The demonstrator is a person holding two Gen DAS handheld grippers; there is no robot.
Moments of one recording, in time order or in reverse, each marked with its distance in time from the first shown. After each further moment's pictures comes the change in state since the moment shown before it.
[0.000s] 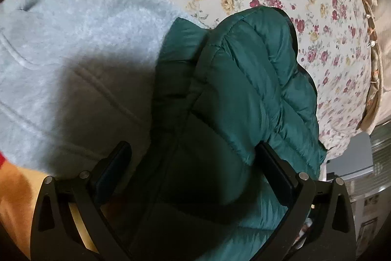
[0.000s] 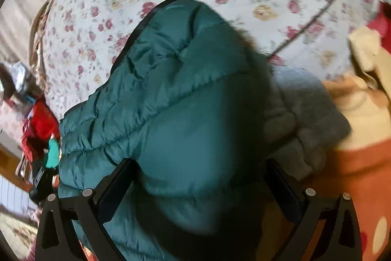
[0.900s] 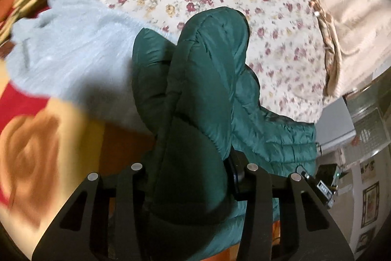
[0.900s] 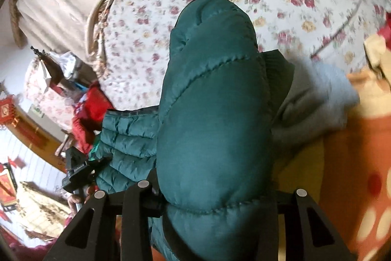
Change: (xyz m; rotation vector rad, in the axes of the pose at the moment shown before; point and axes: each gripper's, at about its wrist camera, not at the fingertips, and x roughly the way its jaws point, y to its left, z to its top) left arm -0.114 -0.029 -0.066 0.151 0.013 -0.119; right arm -0.096 0.064 -0.053 -0.024 0.026 0.273
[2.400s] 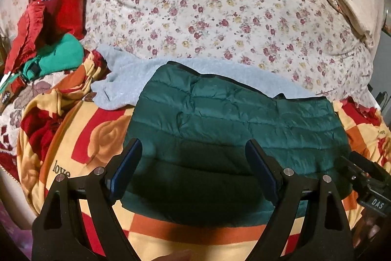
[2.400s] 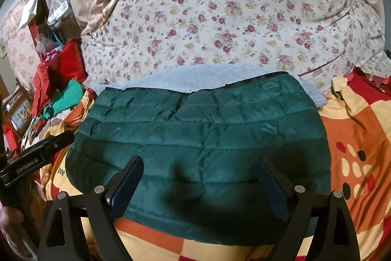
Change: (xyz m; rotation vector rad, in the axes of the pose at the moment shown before) left arm -0.050 -0.104 -0.133 0.376 -0.288 0.538; right arm 0.014 0.147 -0.128 -0.308 -0.127 -0.437
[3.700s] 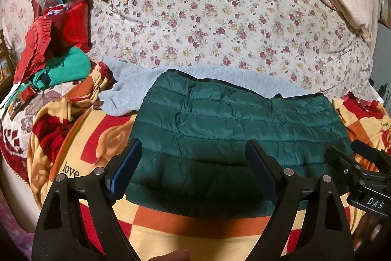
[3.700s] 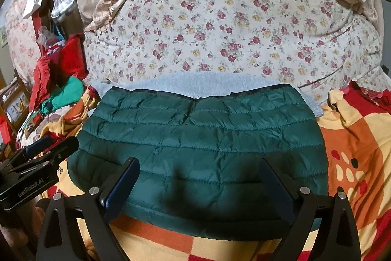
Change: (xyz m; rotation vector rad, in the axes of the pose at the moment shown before) left arm -0.021 -0.010 -0.012 0.037 -0.058 0.036; right arm -0.013 0.028 0.000 -0.047 -0.034 -0.050
